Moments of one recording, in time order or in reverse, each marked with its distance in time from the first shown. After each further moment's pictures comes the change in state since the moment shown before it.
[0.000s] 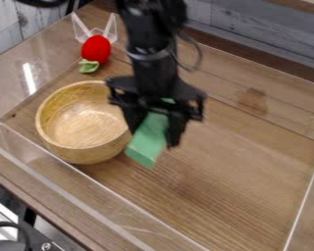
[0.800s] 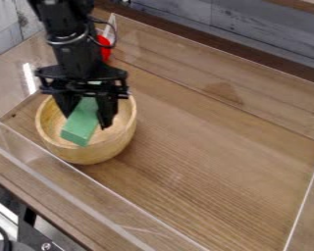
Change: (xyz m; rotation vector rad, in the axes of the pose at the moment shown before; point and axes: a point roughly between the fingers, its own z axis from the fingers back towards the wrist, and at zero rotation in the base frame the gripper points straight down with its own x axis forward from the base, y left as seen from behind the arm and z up) arm 0.001 0.097 0.015 0.016 -0.014 0.176
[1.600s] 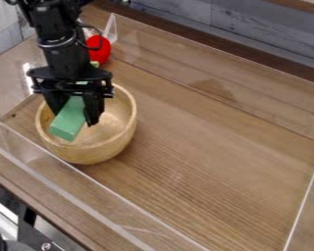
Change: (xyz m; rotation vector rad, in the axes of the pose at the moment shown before) arm 0.018 0.034 -0.017 0.019 0.021 0.020
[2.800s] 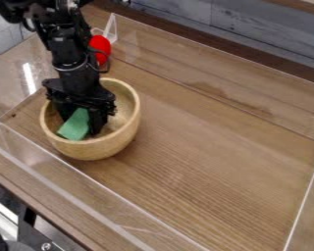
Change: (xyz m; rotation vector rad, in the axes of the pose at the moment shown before) arm 0.020 0.022 -0.043 0.058 -0.044 -0.109
